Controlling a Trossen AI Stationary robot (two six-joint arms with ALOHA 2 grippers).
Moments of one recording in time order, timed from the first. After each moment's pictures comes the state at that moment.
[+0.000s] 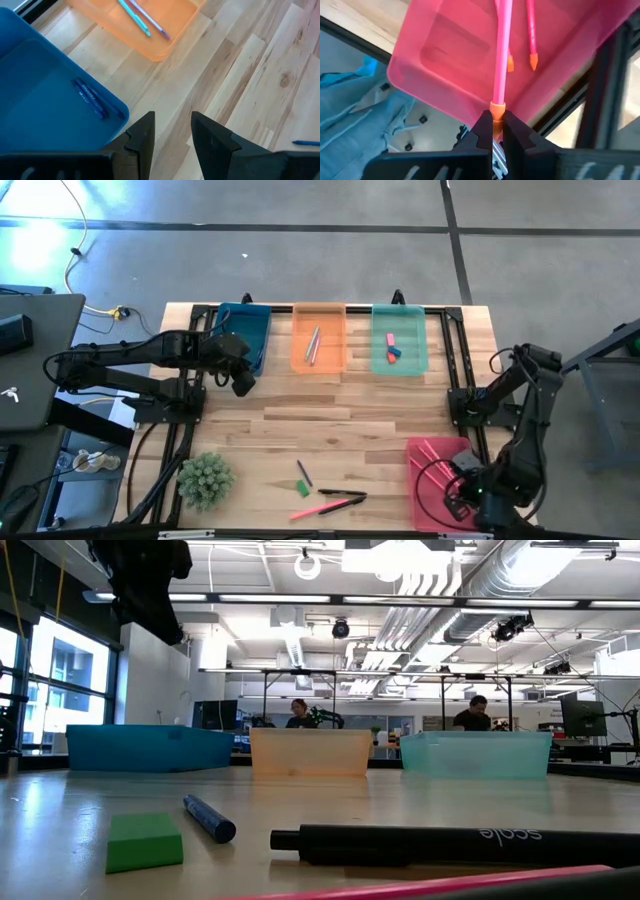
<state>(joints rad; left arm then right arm) 0.26 0.94 0.90 -0.92 -0.17 -0.43 1.17 1.48 1.33 -1.22 -0.06 2.19</state>
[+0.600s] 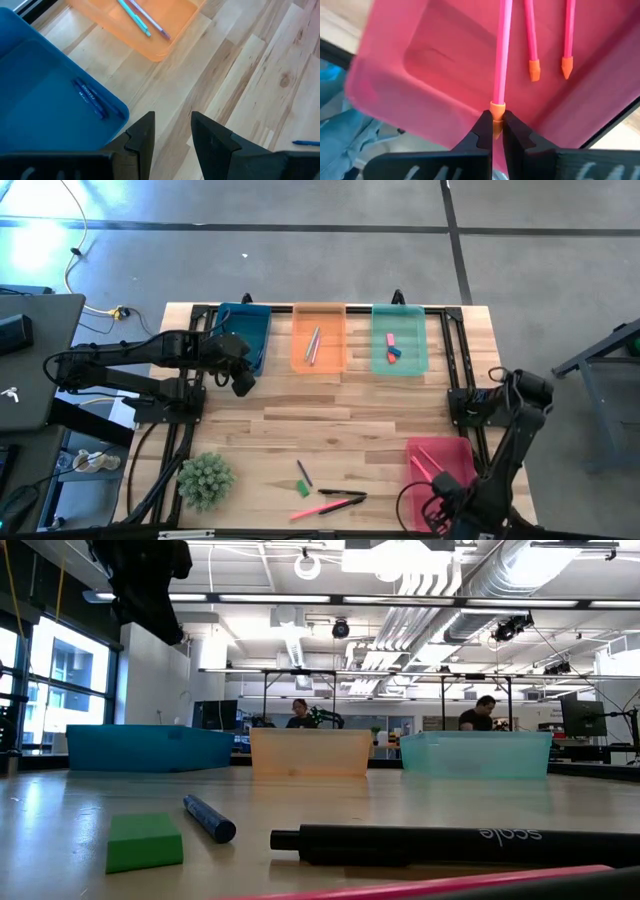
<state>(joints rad) 0.26 0.94 0.90 -0.92 -0.17 -0.43 1.12 1.74 1.33 -1.07 -0.13 2.11</state>
